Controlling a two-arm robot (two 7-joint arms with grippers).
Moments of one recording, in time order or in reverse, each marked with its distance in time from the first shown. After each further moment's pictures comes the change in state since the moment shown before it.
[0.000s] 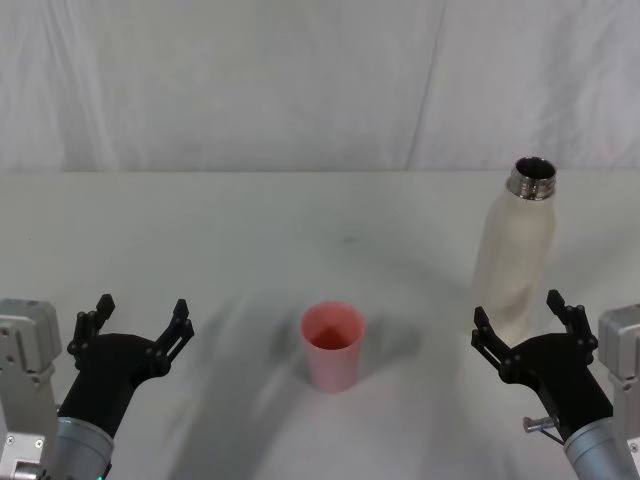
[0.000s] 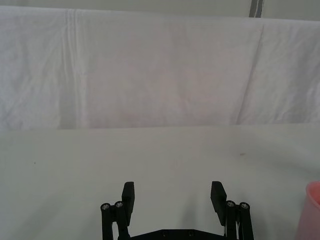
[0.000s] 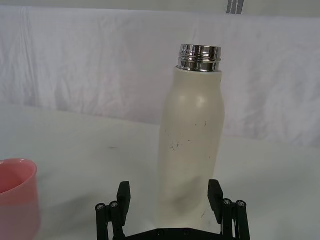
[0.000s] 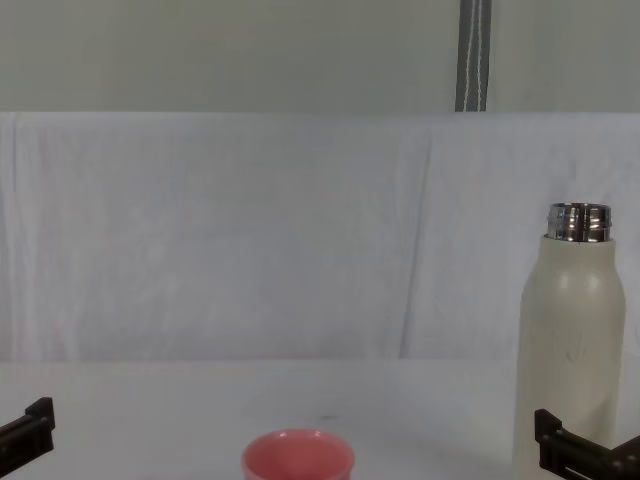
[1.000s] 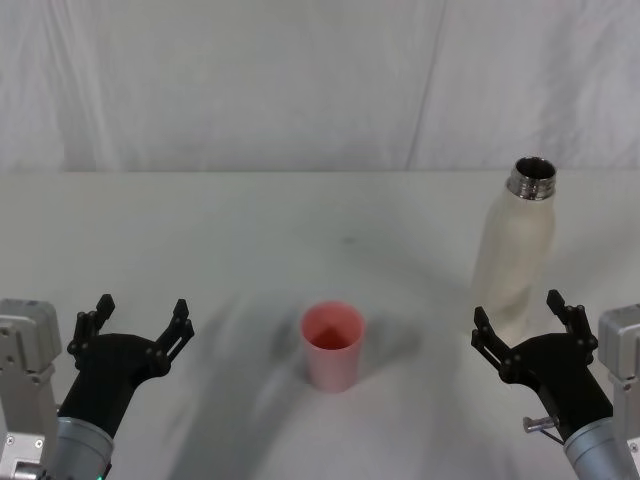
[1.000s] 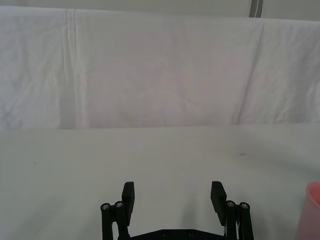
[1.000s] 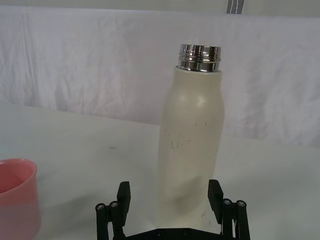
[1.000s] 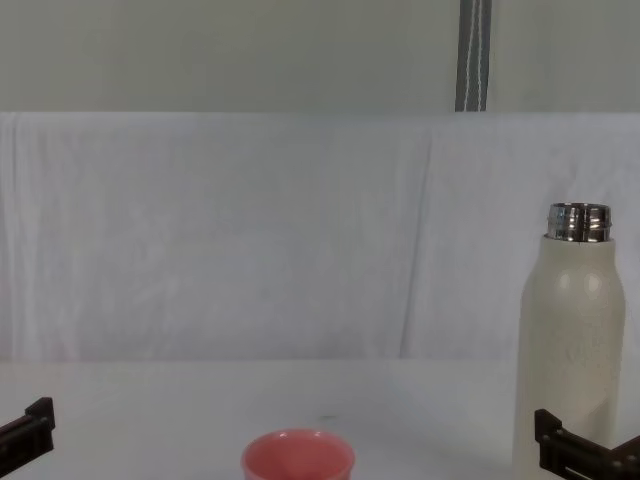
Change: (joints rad) left arm 0.000 0.000 0.000 0.000 0.000 0.000 0.000; right arm 0.000 0.000 0.000 0.000 0.000 0.000 0.000
